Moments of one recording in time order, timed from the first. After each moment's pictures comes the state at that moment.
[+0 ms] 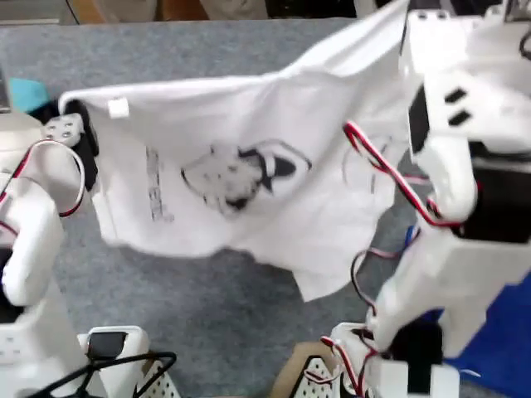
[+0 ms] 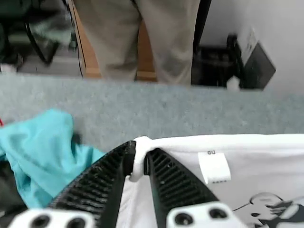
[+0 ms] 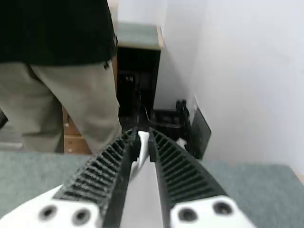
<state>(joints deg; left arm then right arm) -6.7 -40.4 -16.4 83.8 -6.6 1.7 -13.2 -45.5 69.8 -0.2</state>
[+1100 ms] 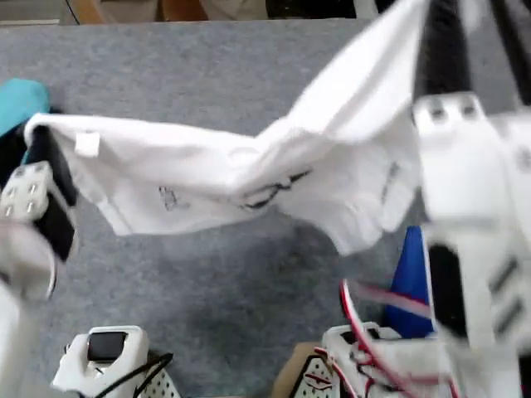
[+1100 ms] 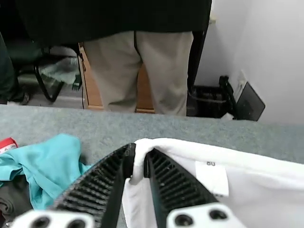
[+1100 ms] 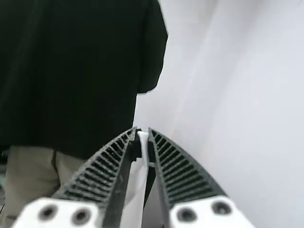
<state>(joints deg) -6.7 -41.0 -36.7 99.1 -6.5 -10.8 -21.7 -67.8 71.1 13.0</state>
